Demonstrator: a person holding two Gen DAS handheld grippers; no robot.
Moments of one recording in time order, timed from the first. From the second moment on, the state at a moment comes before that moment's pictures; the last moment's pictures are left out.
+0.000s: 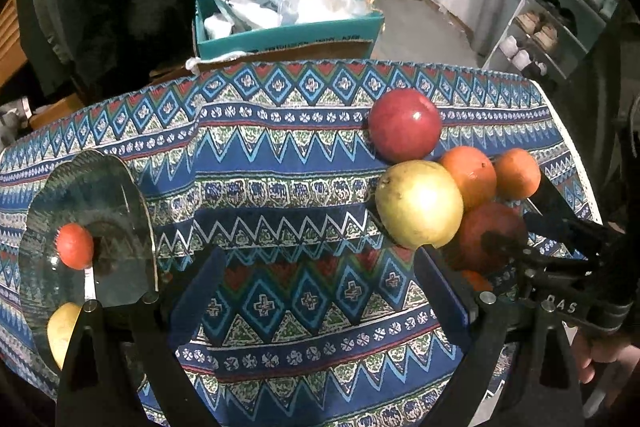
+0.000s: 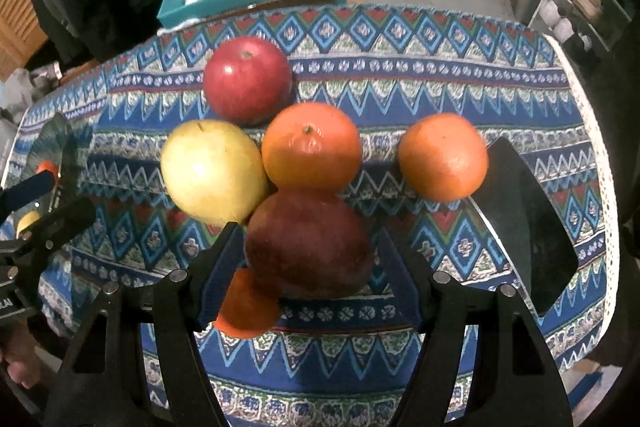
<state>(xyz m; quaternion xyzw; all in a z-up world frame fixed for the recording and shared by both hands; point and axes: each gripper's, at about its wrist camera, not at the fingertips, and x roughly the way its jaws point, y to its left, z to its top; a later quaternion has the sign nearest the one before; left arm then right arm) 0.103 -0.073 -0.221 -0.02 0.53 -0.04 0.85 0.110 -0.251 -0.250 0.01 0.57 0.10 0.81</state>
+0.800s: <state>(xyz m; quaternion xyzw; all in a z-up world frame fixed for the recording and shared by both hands) 0.124 -0.096 -0.231 -0.04 0.53 -0.07 0.84 0.115 -0.270 -0.267 0.04 0.57 0.08 0.81</state>
